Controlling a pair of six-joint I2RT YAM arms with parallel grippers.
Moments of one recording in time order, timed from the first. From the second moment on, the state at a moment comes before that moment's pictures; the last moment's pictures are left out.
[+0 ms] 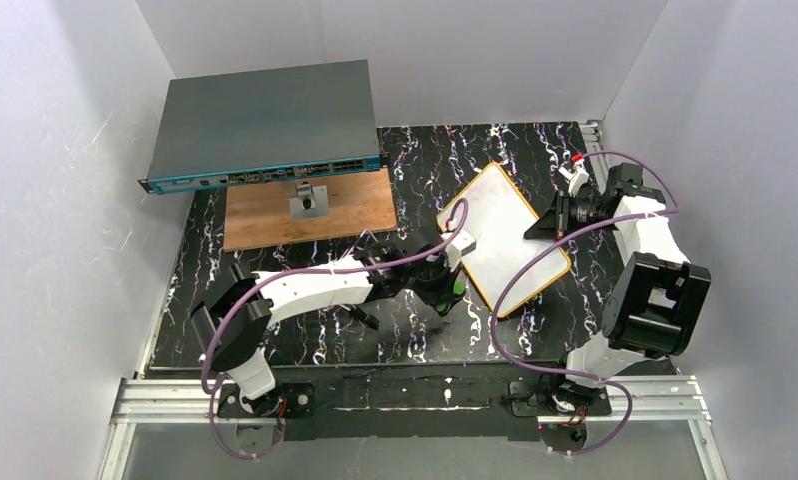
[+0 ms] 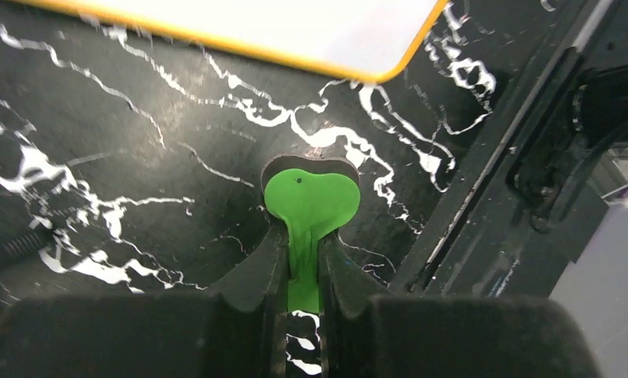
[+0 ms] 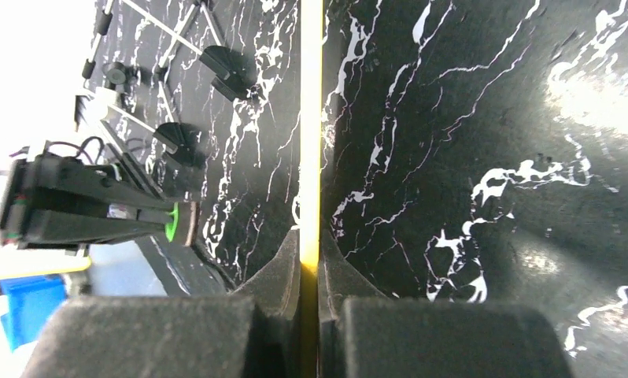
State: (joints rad) left arm -1.02 1.64 1.12 -0.24 0.16 -0.21; right arm -0.25 1.58 1.16 -0.86 -1.01 -0.31
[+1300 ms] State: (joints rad) left arm -0.89 1.94 1.31 -0.25 0.12 -0.42; right arm -0.25 1.47 1.44 -1.30 -0.79 -0.74
